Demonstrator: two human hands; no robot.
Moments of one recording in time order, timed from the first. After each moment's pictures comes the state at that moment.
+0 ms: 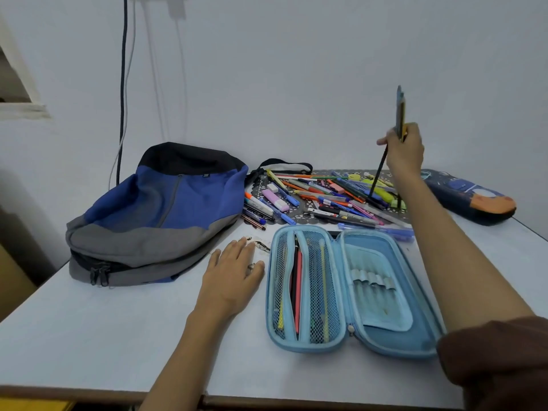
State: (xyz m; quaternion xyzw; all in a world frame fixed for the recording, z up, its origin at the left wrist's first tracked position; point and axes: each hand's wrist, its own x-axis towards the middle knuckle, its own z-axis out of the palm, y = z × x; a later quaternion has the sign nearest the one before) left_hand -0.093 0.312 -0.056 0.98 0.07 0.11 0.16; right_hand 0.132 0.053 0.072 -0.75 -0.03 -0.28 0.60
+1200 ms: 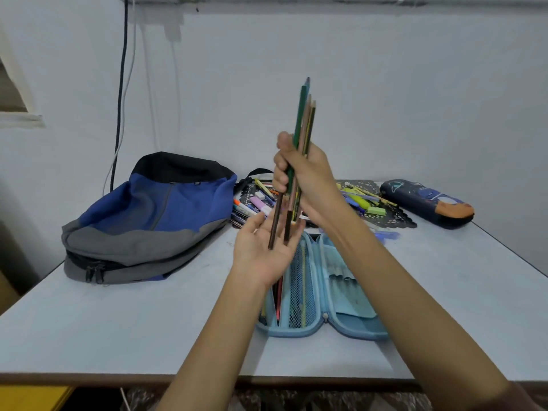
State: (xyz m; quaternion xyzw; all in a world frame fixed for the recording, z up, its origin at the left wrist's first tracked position) left_hand -0.109 0.218 0.041 0.16 0.08 0.00 0.98; right_hand -0.048 0.146 0.107 -0.49 -0.28 0.06 0.82
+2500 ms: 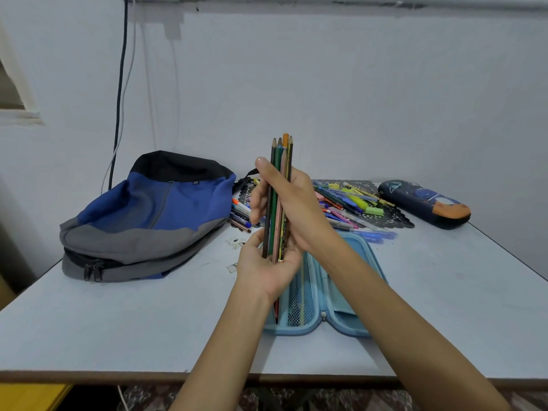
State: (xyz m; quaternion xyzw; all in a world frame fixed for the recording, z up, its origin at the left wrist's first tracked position) left_hand -0.123 0.209 0.035 0.00 0.10 -0.05 0.99; right_hand -0.081 0.153 0.086 -0.55 -0.29 0.08 0.78
